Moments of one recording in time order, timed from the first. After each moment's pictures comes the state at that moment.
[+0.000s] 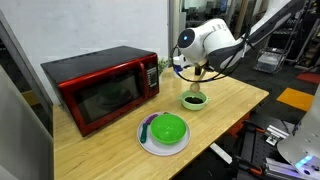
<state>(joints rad) 0.07 -0.02 0.06 -2.35 -0.97 1.91 -0.63</state>
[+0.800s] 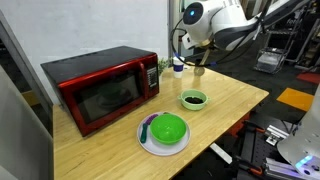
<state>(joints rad) 0.08 -0.19 0.04 -2.32 -1.06 1.82 -0.88</state>
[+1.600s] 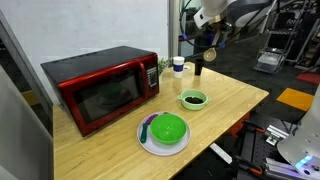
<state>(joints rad) 0.07 -0.34 -0.07 -2.29 -1.06 1.82 -1.17</state>
